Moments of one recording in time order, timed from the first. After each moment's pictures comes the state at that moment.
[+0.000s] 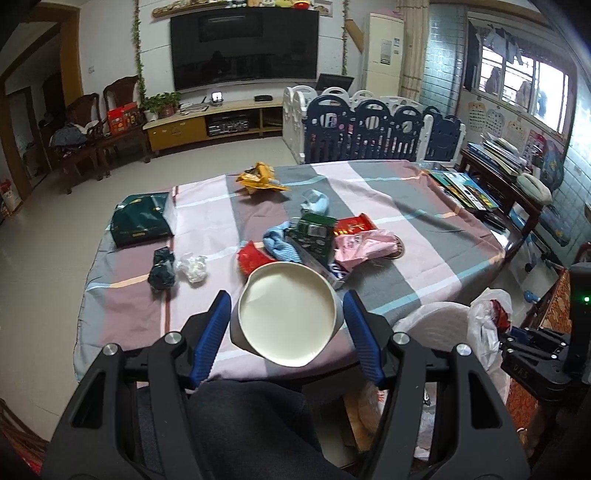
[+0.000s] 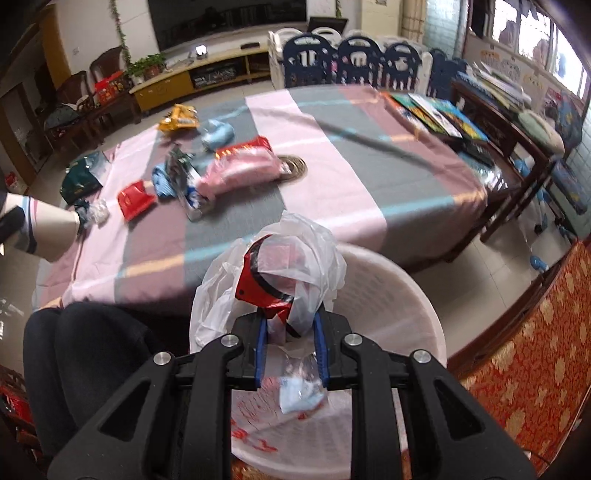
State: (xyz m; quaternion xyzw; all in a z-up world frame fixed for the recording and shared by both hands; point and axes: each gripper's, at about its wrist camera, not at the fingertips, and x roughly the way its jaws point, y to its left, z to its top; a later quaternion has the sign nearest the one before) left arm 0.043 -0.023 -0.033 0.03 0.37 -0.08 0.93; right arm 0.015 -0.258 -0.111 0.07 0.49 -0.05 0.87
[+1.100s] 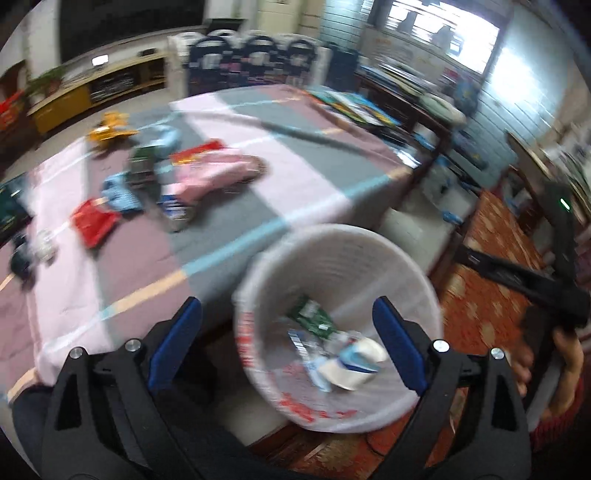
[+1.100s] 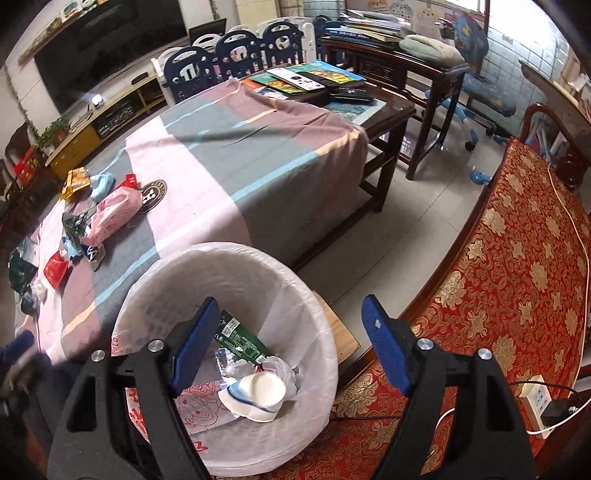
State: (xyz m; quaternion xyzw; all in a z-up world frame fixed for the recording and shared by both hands) left arm 0.051 -0.116 -0.099 0.04 0.46 -0.25 0.85; right arm -0.032 -0.370 -0.117 0.17 0.47 -0.21 0.84
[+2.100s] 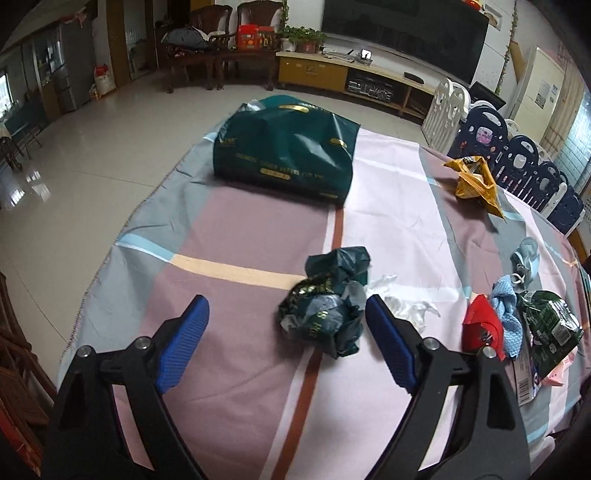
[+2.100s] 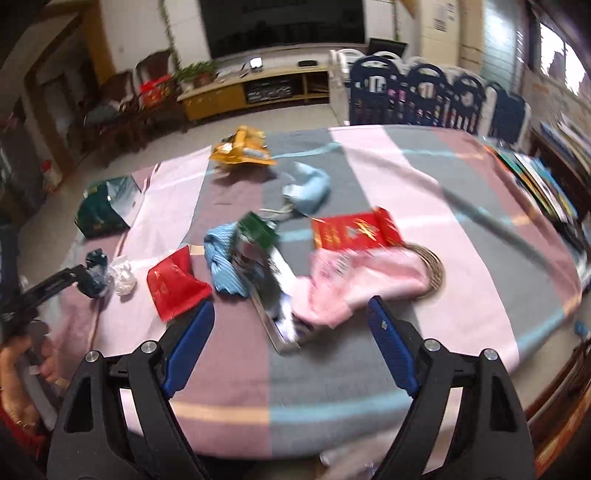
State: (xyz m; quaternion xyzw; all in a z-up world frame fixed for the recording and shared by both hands) left arm 0.235 0.187 -0.180 -0.12 0.43 0.16 0.88; right arm 0.210 -0.144 -0.138 0.02 0.43 0.05 0.90
